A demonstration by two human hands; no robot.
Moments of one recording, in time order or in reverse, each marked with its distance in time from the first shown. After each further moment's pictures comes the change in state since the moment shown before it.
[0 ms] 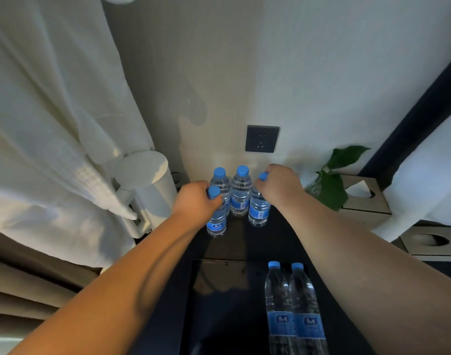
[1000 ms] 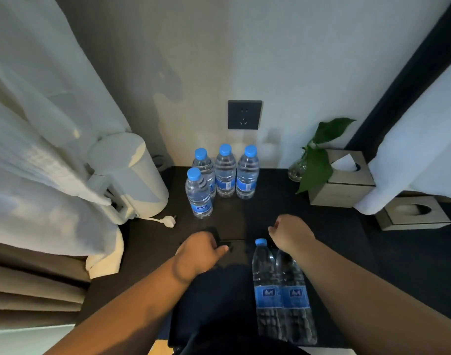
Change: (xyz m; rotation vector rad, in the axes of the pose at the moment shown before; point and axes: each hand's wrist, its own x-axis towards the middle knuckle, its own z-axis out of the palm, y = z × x) left_hand -0.104 -0.037 0.097 0.177 -0.529 -0.071; right_hand -0.097 0.118 0.068 -0.201 -0.444 0.308
